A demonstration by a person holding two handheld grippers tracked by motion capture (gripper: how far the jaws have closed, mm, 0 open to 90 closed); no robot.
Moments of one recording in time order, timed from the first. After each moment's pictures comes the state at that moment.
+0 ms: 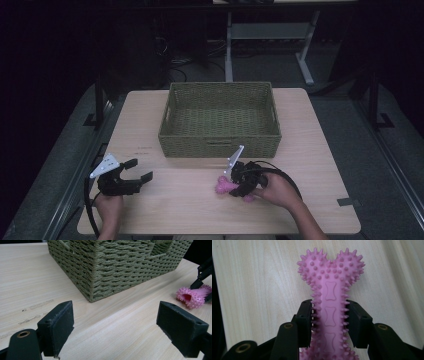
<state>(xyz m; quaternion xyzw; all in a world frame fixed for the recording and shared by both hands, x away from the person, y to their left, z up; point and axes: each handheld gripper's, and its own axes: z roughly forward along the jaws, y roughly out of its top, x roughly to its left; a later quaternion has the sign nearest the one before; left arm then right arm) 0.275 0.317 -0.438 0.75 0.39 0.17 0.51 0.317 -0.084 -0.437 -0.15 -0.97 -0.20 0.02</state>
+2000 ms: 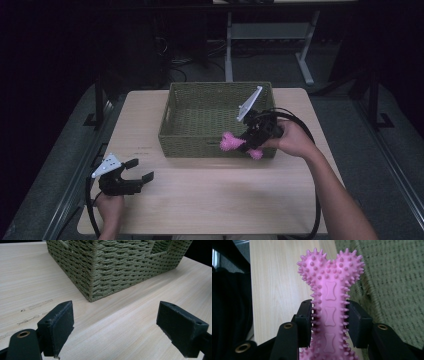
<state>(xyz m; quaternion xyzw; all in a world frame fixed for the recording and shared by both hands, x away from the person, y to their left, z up) 0.276 0.314 -0.438 0.75 0.39 0.17 0.50 0.390 -0.116 -0.311 -0.12 -0.96 -0.26 0.03</state>
